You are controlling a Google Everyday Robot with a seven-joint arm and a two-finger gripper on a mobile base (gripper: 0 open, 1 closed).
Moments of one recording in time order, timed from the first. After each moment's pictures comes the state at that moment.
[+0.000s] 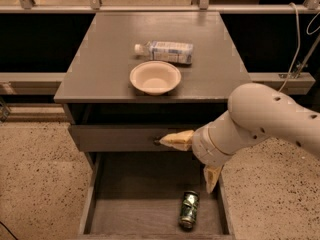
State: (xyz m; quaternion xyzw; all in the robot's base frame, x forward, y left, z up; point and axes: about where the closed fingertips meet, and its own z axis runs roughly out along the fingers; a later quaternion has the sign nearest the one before) arm 0.440 -0.069 0.721 -0.92 0.31 0.03 0.25
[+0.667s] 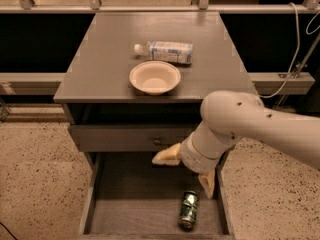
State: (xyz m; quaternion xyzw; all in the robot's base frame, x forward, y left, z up) arm 0.431 -0.059 0.675 -0.96 0.23 0.06 0.17
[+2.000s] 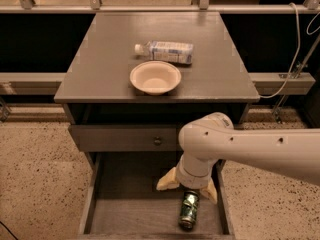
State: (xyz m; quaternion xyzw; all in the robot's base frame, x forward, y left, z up) arm 0.421 -0.081 0.584 -0.99 0.11 0.05 0.05
